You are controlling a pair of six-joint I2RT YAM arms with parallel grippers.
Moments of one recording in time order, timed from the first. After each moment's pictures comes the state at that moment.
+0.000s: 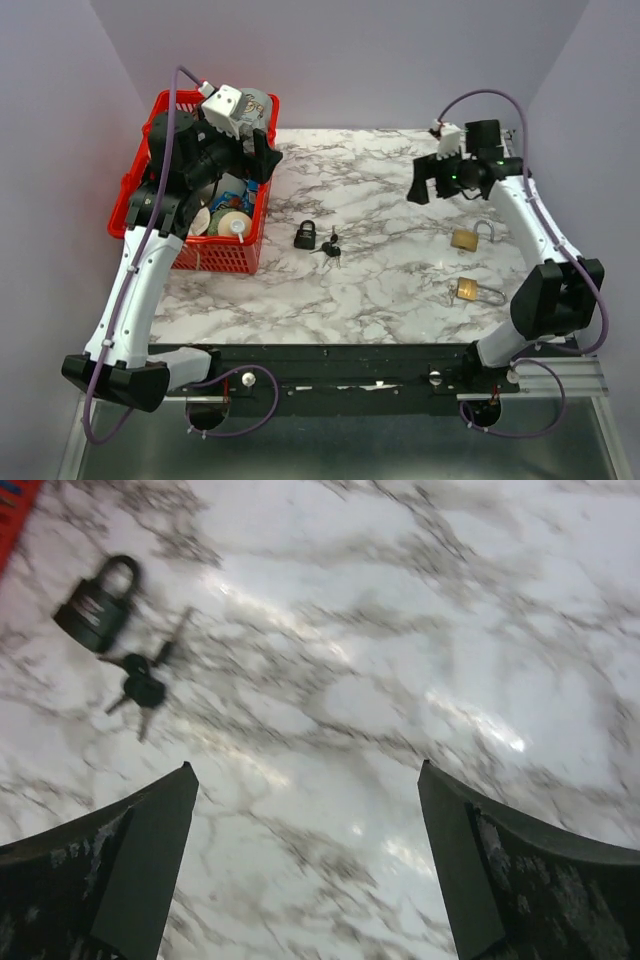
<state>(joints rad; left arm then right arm) -0.23 1.20 1.50 -0.47 0.34 0.00 0.18 1.59 1.44 -0.63 -0.40 -0.13</state>
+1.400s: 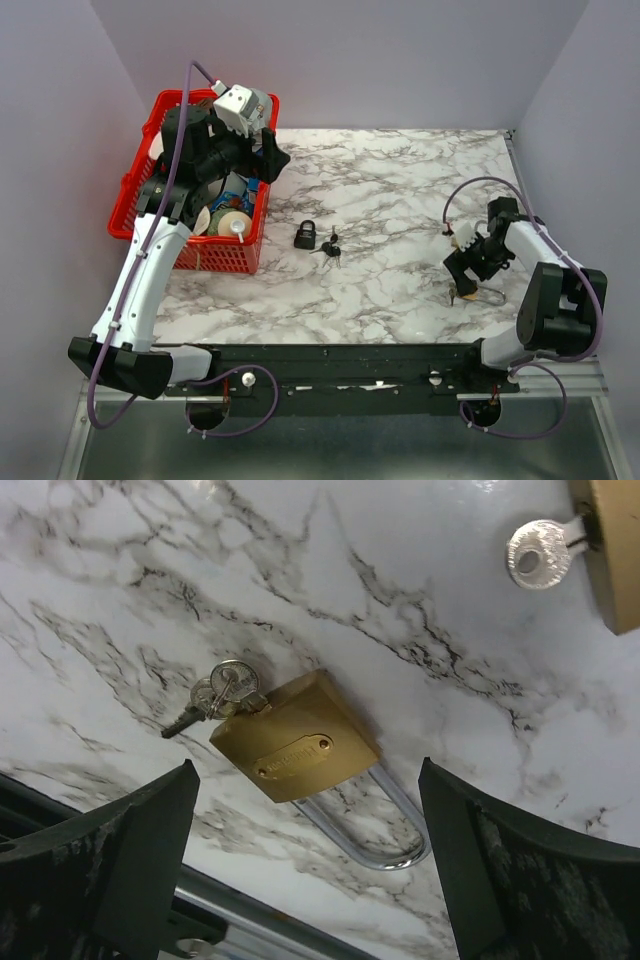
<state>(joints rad) -0.25 1.28 1.53 -0.50 0.40 -0.02 -0.17 1.51 0.93 -0.91 -0.23 -0.83</state>
